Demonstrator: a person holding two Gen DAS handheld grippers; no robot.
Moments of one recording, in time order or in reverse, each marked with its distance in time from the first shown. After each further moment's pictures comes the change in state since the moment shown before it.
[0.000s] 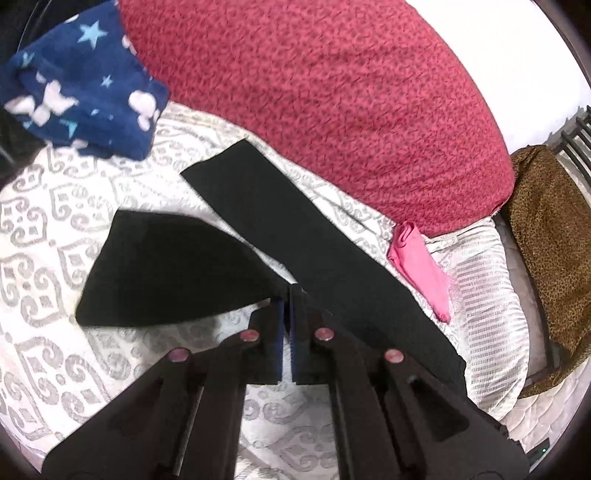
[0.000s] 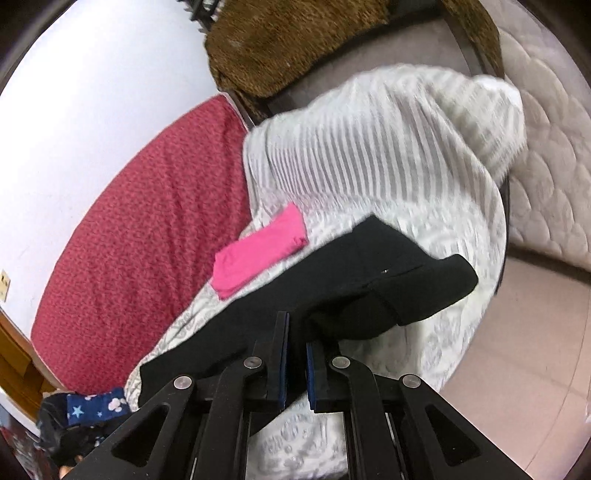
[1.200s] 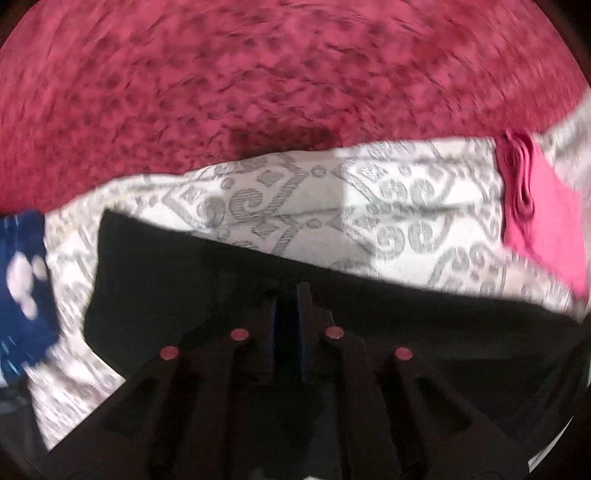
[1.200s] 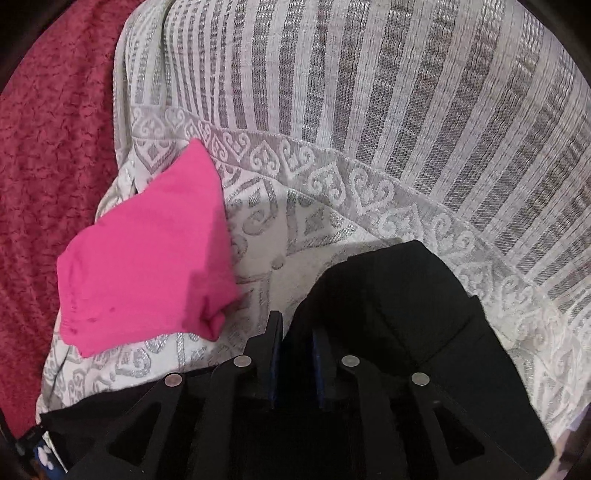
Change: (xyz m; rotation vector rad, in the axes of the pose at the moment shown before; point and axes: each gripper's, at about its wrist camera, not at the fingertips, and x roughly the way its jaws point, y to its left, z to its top) left arm 0.300 -0.135 0.101 0.542 0.380 0.428; right arm 0.375 0.006 0.120 -0.059 0.438 -0.416
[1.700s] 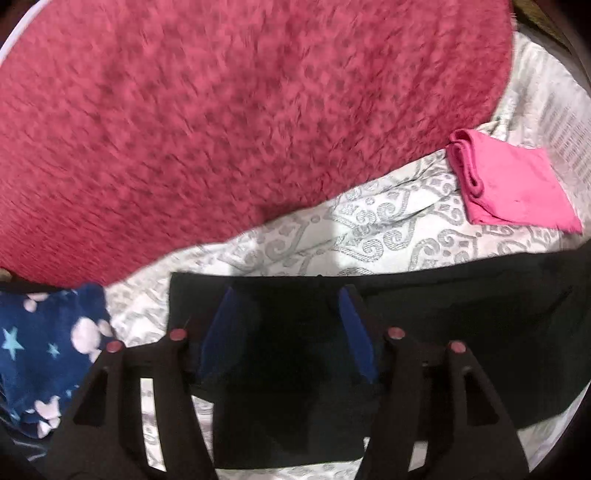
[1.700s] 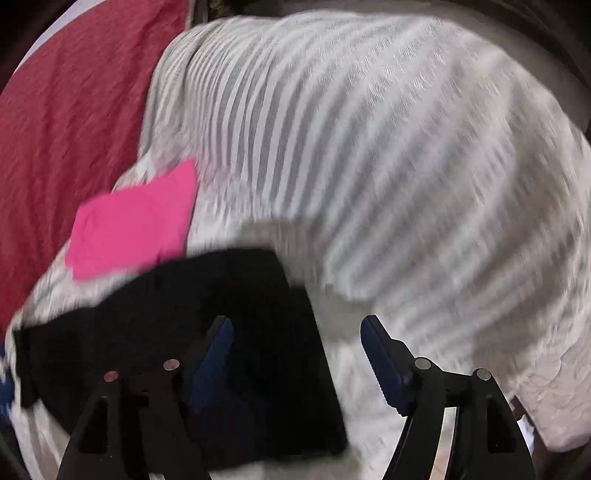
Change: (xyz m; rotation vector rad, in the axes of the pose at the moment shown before) left arm -0.094 -0.002 -0.047 0.190 -0.304 0.089; right arm -0.108 -0.099 -0.034 -0.253 -0.081 -0.032
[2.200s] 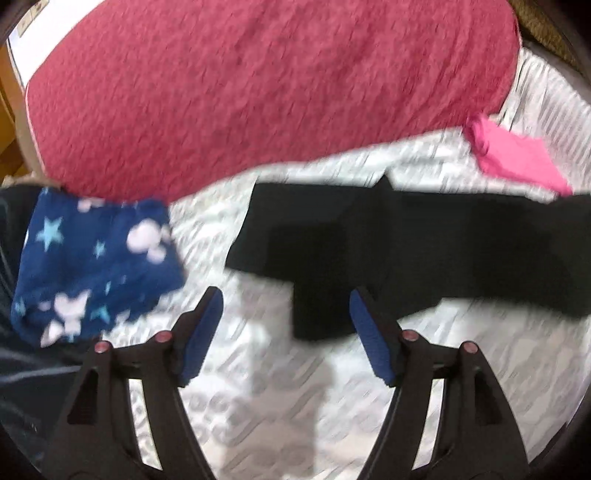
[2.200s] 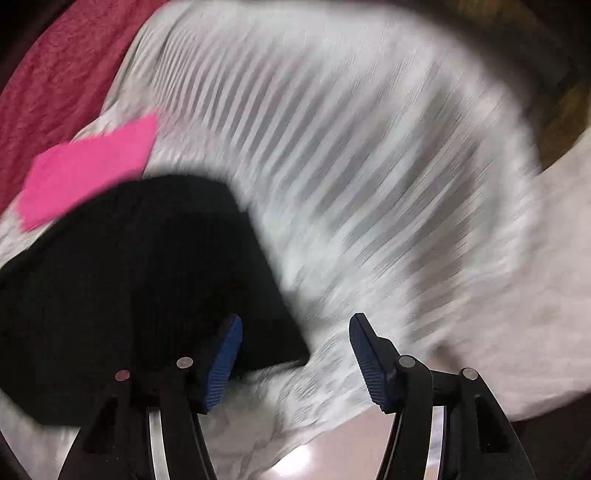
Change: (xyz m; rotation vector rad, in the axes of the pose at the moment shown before) left arm -0.050 0.082 -0.143 -0.127 0.005 0.066; right arm -0.033 0.059 -0.050 -0.027 -0.096 -0.408
